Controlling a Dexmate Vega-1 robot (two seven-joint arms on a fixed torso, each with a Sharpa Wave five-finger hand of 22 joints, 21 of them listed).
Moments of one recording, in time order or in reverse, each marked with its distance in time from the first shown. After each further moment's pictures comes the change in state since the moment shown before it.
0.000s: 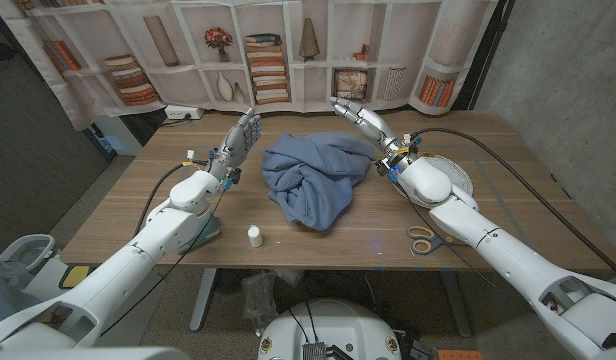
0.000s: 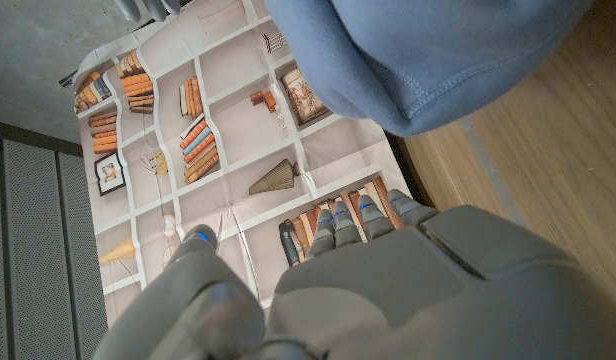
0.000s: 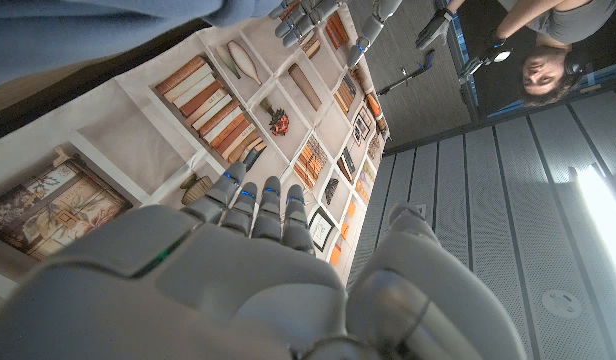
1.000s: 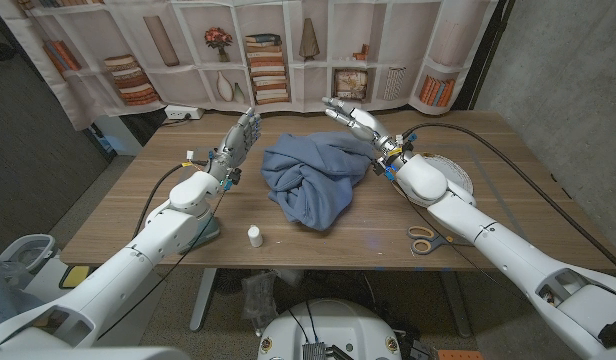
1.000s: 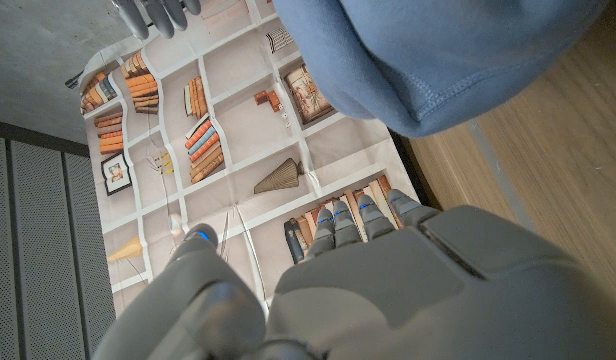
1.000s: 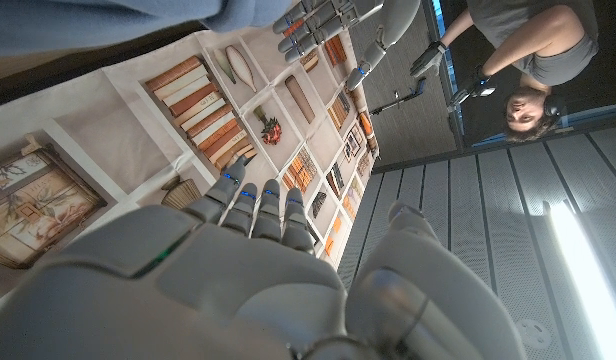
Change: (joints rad) left arm 0.019 0.007 -0.005 -0.035 0.008 -0.001 0.022; left_hand 0.005 0.005 -0.006 0.001 0.000 0.006 -0.006 0.000 0.000 0.000 0.000 0.000 0.000 0.000 0.000 0.000 0.000 0.005 0.005 0.000 0.000; right arm 0.037 0.000 -0.028 0.026 -0.096 0.030 -0.023; right_hand 0.012 0.002 0.004 -0.012 0.000 -0.018 -0.018 -0.008 0.000 -0.013 -0.019 -0.008 0.000 -0.004 -0.004 0.000 0.000 0.000 0.000 -0.022 0.000
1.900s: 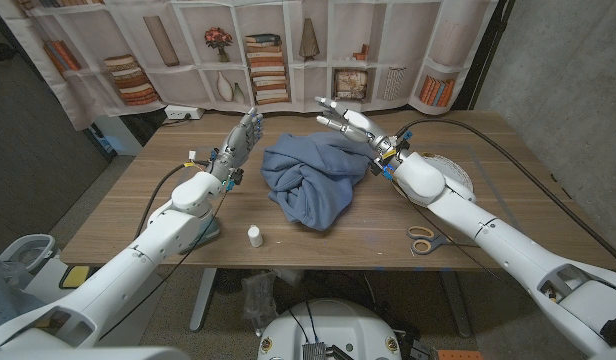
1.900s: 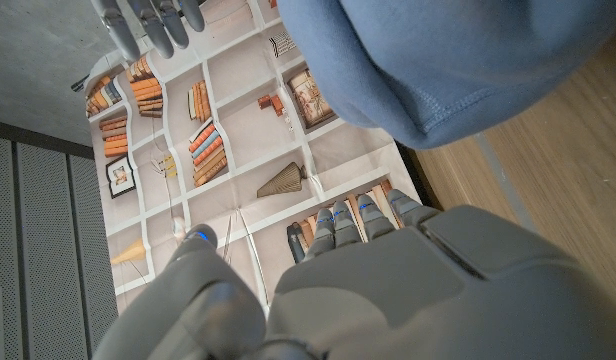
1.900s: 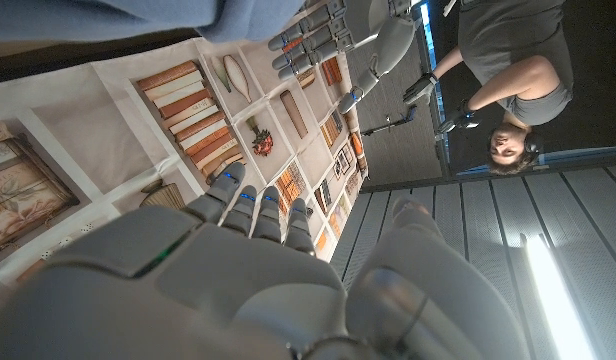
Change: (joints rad) left arm 0.005 -0.005 0.005 -0.009 0.003 -0.002 0.000; left_hand 0.000 0.000 -0.005 -0.003 0.000 0.000 0.000 0.000 0.000 0.000 0.000 0.000 0.000 0.000 0.000 0.000 0.000 0.000 0.000 0.000 0.000; right arm 0.019 -0.017 -0.020 -0.025 -0.086 -0.010 -0.007; right_hand 0.027 -0.011 -0.007 -0.023 0.000 -0.073 -0.084 -0.009 0.000 -0.064 -0.022 -0.019 0.000 -0.025 0.033 -0.007 0.000 0.000 0.029 -0.037 0.000
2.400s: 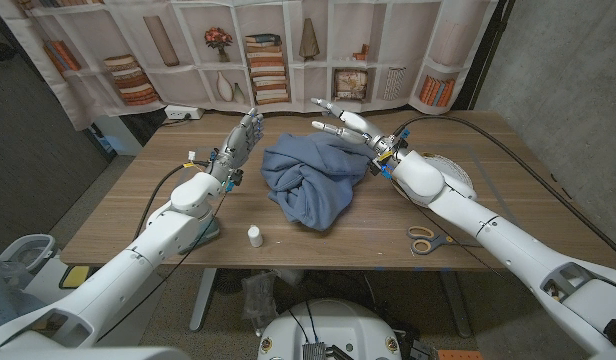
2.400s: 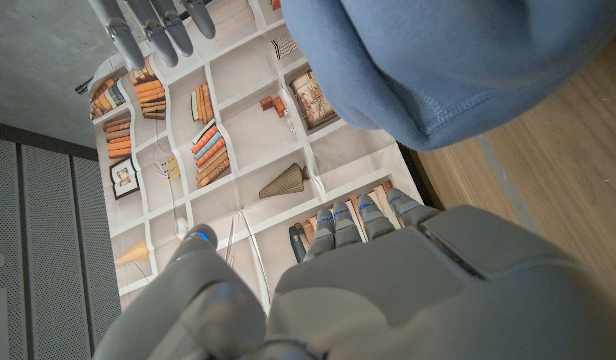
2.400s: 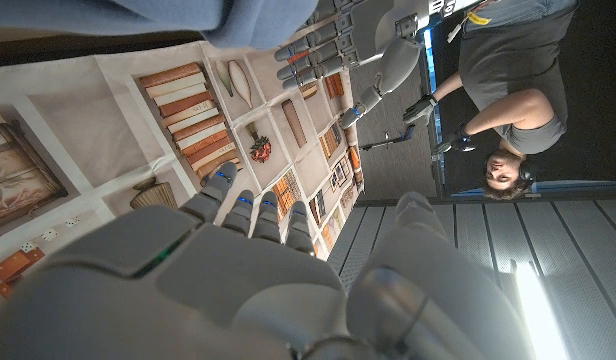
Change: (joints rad) left arm 0.012 0.009 -0.005 -0.017 0.000 -0.002 0.003; left_hand 0.000 0.000 0.000 0.000 0.000 0.000 0.000 0.000 0.000 0.000 0.000 0.000 0.000 0.000 0.000 0.000 0.000 0.004 -0.004 0.000 0.000; right arm 0.004 -0.017 -0.008 -0.035 -0.078 -0.035 -0.021; right_hand 0.017 -0.017 -0.011 -0.020 0.000 -0.033 -0.010 0.000 0.000 -0.040 0.003 -0.006 0.004 -0.031 0.023 -0.009 0.000 -0.024 0.087 -0.035 0.000
